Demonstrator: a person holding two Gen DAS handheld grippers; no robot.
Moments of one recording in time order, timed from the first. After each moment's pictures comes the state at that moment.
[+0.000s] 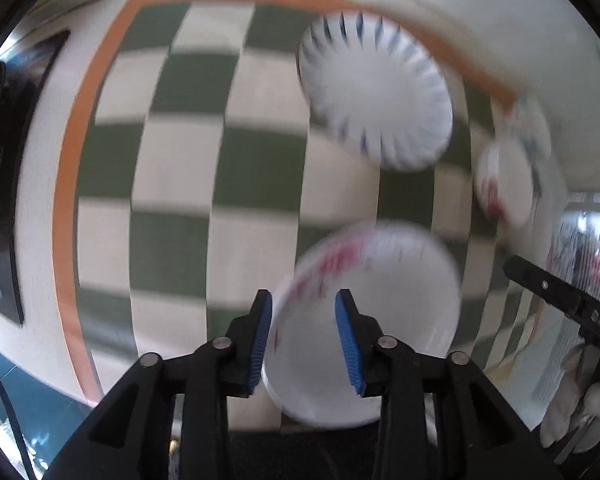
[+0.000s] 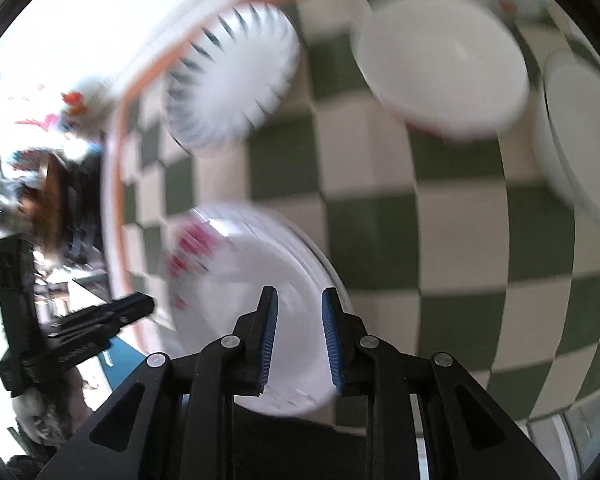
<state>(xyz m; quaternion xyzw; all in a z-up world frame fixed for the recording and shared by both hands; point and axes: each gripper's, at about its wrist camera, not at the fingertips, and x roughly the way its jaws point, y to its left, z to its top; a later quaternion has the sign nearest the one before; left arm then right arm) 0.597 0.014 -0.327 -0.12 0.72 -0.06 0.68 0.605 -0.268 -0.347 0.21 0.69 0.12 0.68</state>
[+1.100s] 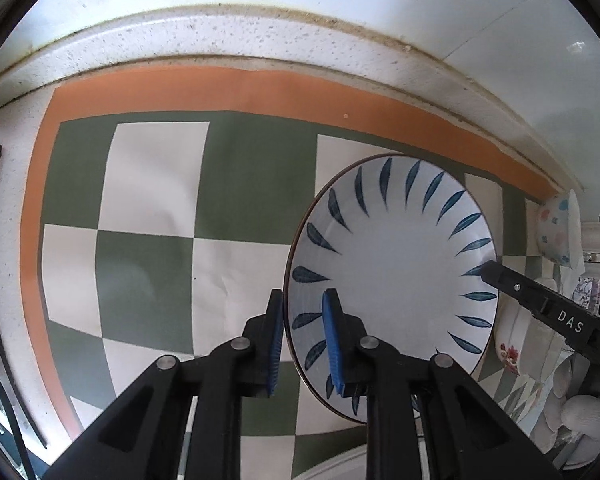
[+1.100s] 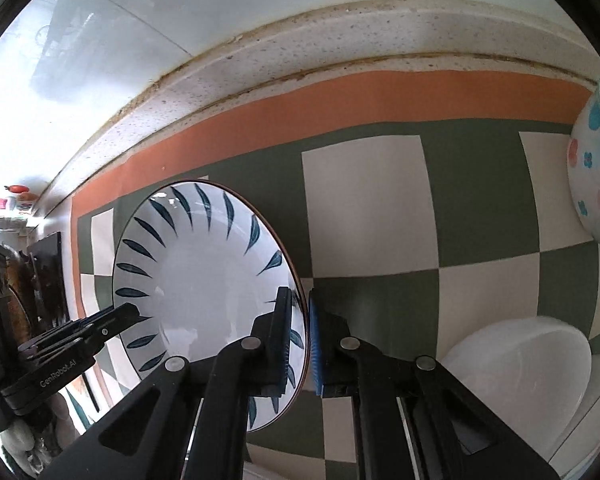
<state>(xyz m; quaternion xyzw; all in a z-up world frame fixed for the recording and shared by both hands) 0.738 0.005 -0.388 -0.10 0.70 -0.06 0.71 0.785 -0.255 -0.420 0.17 0.69 0.06 0.70</state>
